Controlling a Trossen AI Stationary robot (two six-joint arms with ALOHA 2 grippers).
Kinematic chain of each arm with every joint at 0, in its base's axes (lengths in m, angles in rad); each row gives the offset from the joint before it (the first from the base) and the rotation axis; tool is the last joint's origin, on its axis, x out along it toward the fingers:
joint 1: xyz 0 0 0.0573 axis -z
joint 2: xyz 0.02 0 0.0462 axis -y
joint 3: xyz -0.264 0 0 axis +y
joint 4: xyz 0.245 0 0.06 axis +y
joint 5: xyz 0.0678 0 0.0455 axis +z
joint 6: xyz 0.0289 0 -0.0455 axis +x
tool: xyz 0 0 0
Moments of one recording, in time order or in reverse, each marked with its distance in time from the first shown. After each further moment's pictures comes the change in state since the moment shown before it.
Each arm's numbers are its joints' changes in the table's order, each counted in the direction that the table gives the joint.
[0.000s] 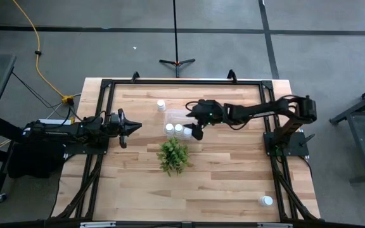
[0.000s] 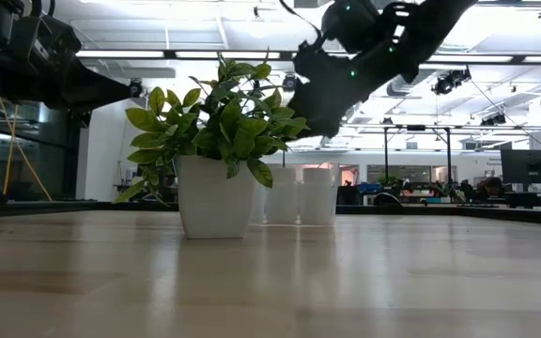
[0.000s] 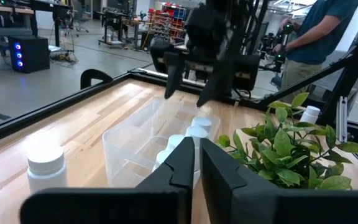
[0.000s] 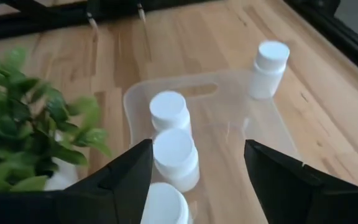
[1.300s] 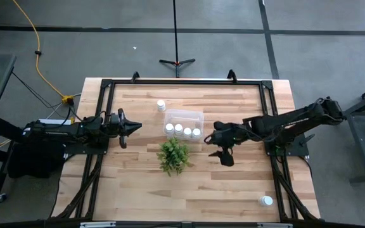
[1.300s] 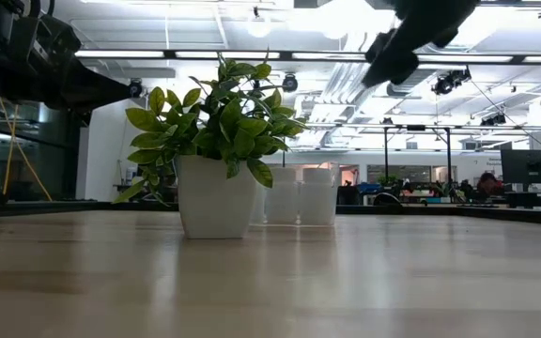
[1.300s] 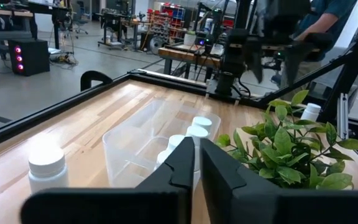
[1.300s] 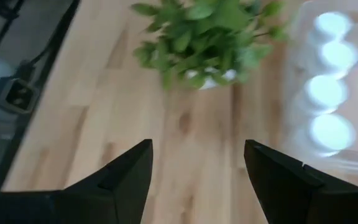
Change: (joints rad) left arm 0.000 0.000 0.000 0.000 -0.002 0.019; right arm -0.344 0.360 0.000 0.577 0.021 0.061
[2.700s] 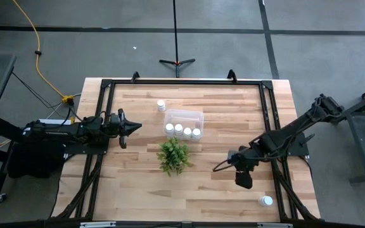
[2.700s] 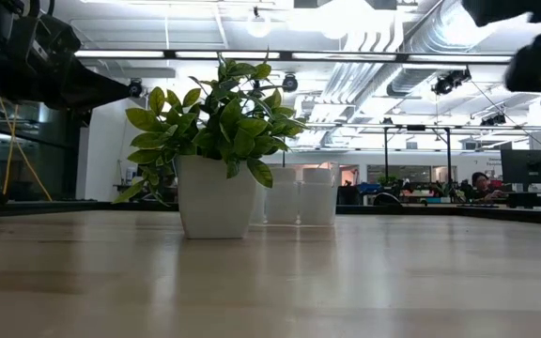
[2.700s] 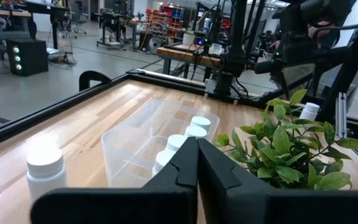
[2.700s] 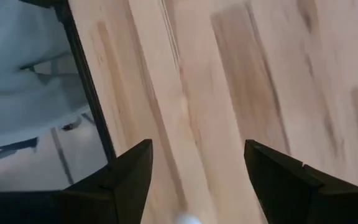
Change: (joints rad) left arm 0.000 0.000 0.000 0.000 -0.005 0.002; right arm -0.324 0.000 0.000 0.365 0.158 0.710
